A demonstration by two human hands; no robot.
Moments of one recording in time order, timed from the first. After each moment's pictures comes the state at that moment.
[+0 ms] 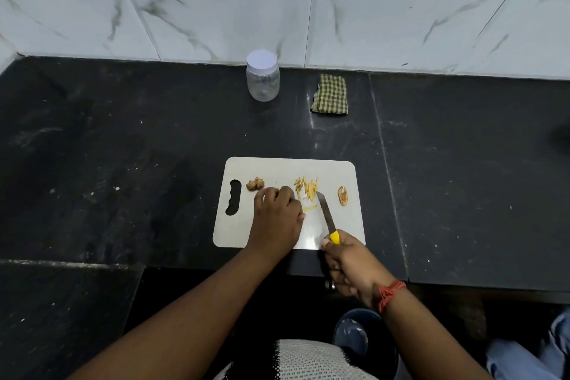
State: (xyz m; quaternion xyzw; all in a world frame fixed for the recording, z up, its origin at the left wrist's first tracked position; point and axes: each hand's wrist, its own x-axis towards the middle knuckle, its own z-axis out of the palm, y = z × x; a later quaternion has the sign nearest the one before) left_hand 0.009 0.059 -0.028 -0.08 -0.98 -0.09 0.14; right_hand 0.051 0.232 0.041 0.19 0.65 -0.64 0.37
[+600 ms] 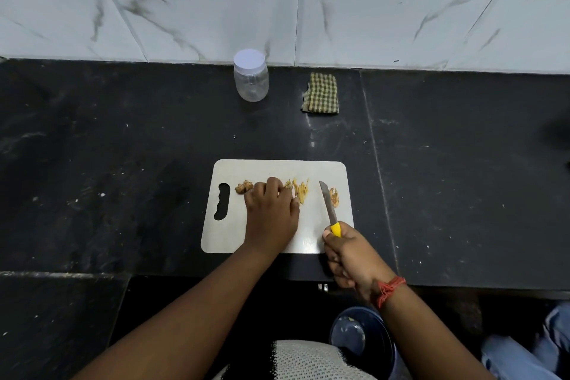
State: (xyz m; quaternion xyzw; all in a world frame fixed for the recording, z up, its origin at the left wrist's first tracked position) left_hand -0.011 0.075 -0.022 0.00 -0.98 -0.13 0.14; right_hand 0.035 0.246 0.043 0.19 0.63 -0.67 0.34
